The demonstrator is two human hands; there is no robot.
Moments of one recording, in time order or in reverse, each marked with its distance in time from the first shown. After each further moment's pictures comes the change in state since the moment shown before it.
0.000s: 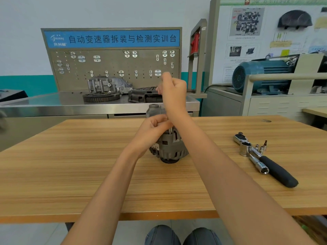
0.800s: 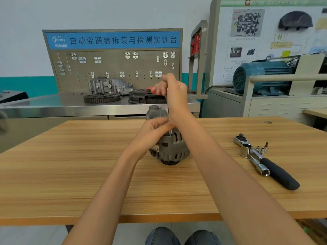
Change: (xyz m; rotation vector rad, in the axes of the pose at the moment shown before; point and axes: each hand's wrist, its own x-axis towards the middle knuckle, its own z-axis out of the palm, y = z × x) left_hand -0.002 0.001 0.000 0.016 -0.029 -0.001; right_hand 0.002 -0.004 -0.006 0.145 -0.118 0.141
